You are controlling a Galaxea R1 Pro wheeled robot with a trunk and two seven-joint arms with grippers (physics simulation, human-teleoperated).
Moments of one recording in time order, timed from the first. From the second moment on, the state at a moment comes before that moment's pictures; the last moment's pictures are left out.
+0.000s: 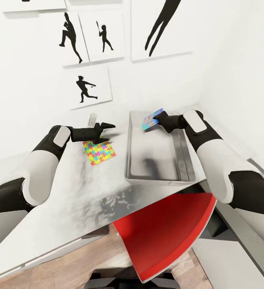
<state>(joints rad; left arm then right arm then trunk) -1.45 0.01 0.32 -0.42 0.35 1.04 -0.56 -1.52 0.04 0.03 -0.48 -1.05 0.62 -0.29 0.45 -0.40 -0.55</state>
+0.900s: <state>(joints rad) -1.45 0.01 0.32 -0.42 0.35 1.04 -0.56 -1.52 0.04 0.03 -0.47 -1.04 0.62 -0.29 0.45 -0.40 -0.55</state>
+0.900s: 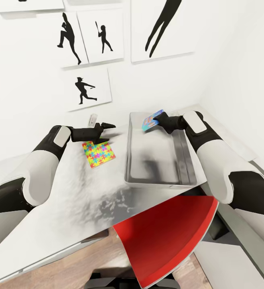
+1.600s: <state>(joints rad) -1.45 0.01 0.29 -0.42 0.35 1.04 -0.56 -1.52 0.04 0.03 -0.47 -1.05 0.62 -0.30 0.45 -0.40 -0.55</state>
